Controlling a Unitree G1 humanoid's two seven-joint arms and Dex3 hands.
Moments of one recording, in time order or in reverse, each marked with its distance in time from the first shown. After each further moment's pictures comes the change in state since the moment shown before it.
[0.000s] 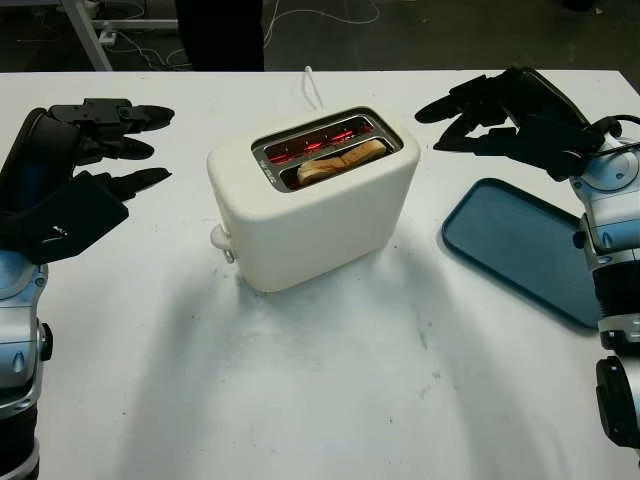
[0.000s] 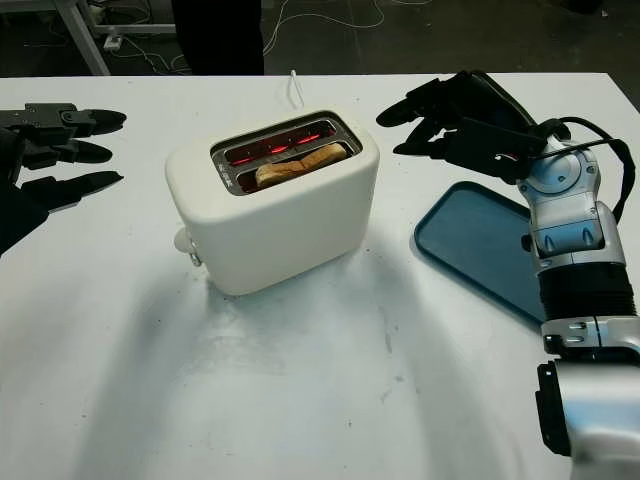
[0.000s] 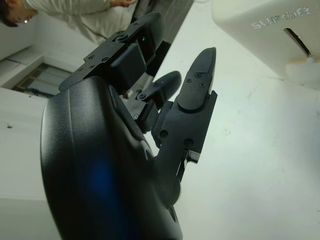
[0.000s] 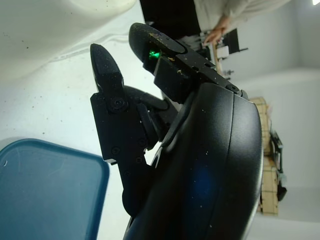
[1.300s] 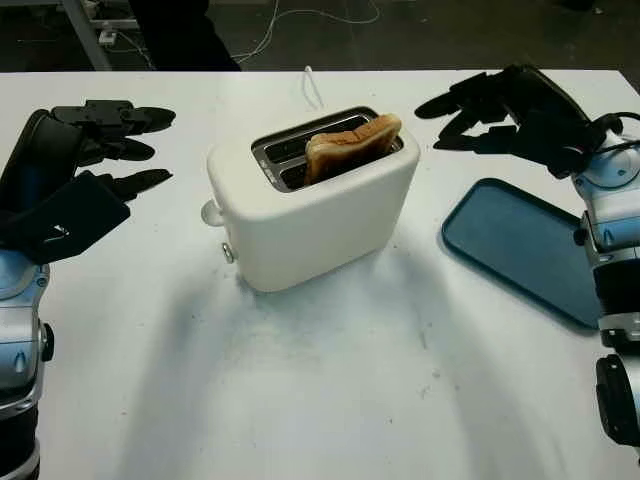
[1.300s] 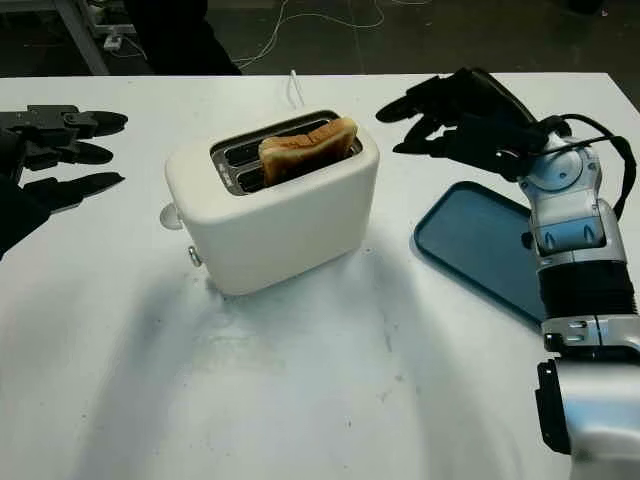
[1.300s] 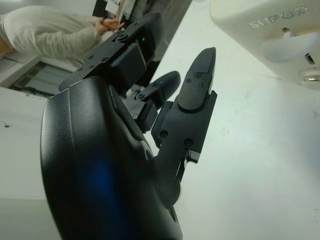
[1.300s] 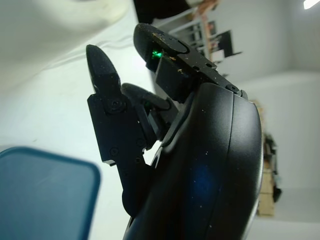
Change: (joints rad) left arm 0.000 0.000 -0.005 -0.004 0.000 0.017 0.000; right arm -0.039 0.000 -0.014 -0.064 0.015 0.030 0.000
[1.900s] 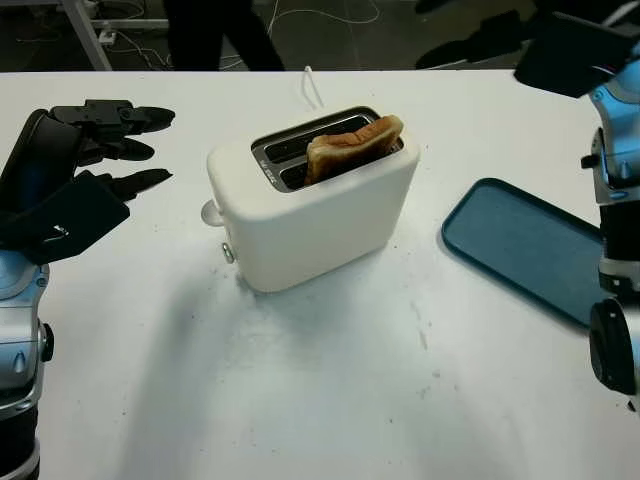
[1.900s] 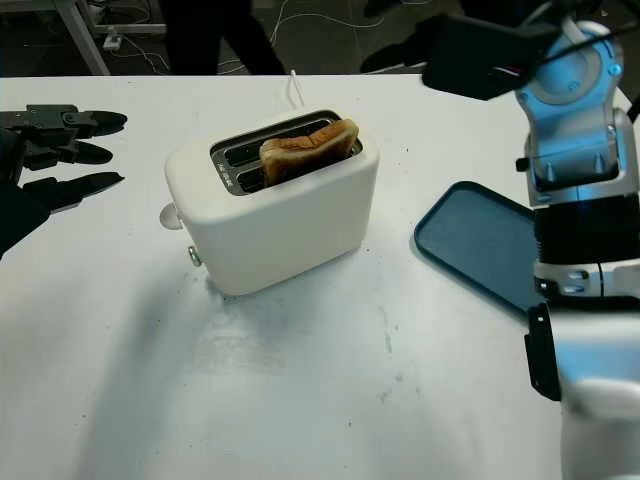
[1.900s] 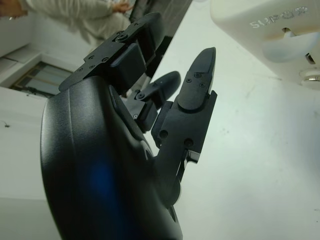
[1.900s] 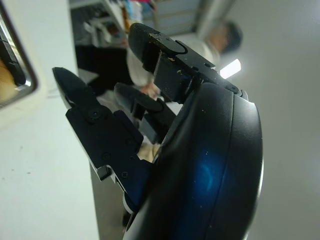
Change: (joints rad) left arm 0.000 0.000 0.001 -0.003 0.000 0.001 0.000; right arm -0.247 0.034 0.100 -0.110 -0.049 -0.069 0.015
